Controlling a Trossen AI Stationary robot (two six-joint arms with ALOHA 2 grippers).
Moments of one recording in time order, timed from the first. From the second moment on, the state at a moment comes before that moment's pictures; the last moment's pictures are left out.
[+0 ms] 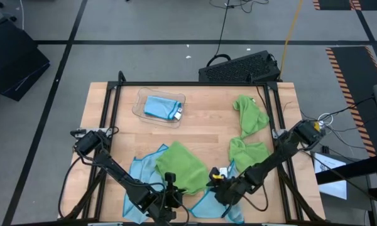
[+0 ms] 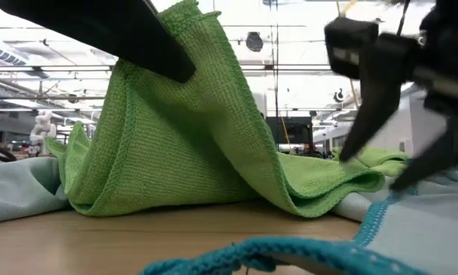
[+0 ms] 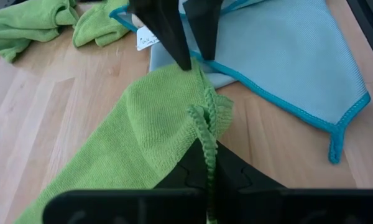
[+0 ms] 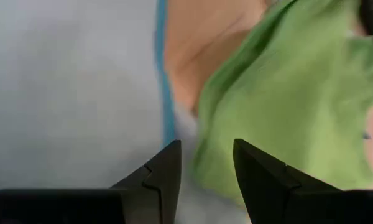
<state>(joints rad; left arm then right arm) -0.74 2.02 1.39 -0.37 -0.72 -0.37 0.68 1.85 0.89 0.07 0.44 -0.38</state>
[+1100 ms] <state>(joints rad) -0.74 2.02 1.39 -0.36 -0.73 -0.32 0.71 1.76 0.89 0.05 0.47 -0.34</state>
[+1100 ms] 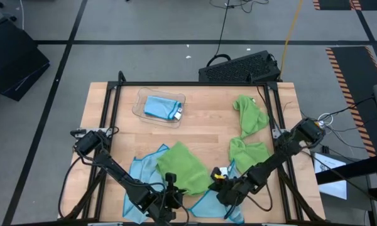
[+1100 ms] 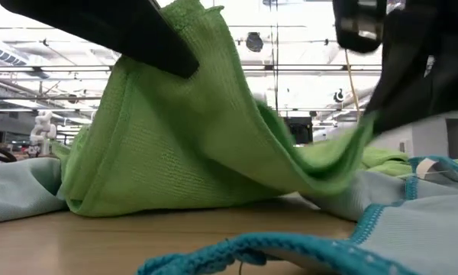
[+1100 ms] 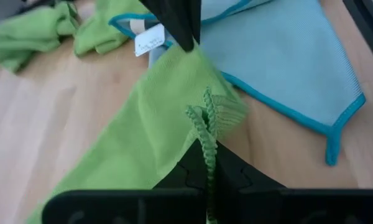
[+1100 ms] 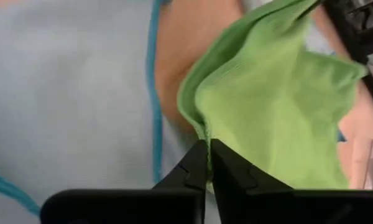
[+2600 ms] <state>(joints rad) -0.59 1.57 0.97 -0.02 -0.39 -0.29 0.56 1.27 0.74 -0.02 0.28 0.16</state>
